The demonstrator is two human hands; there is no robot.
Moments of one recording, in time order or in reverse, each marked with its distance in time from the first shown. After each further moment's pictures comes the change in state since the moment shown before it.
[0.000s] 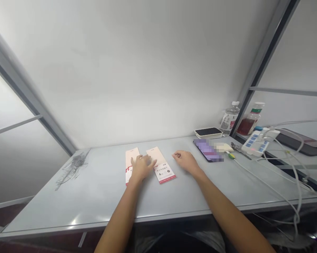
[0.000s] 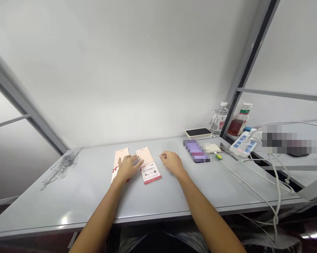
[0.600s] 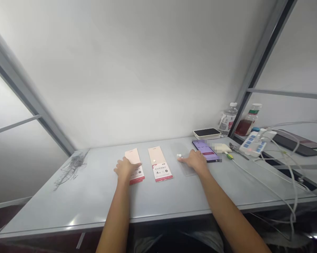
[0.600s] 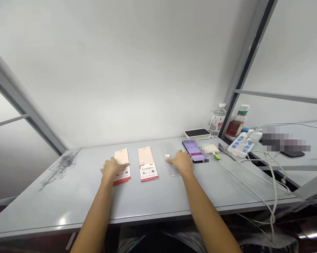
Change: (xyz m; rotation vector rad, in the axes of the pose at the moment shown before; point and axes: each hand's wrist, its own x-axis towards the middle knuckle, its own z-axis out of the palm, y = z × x) left_hand 0.008 -0.037 -0.026 0.100 0.030 -0.617; right_hand 0.011 0.031 -0.016 -0.382 0.045 0.355
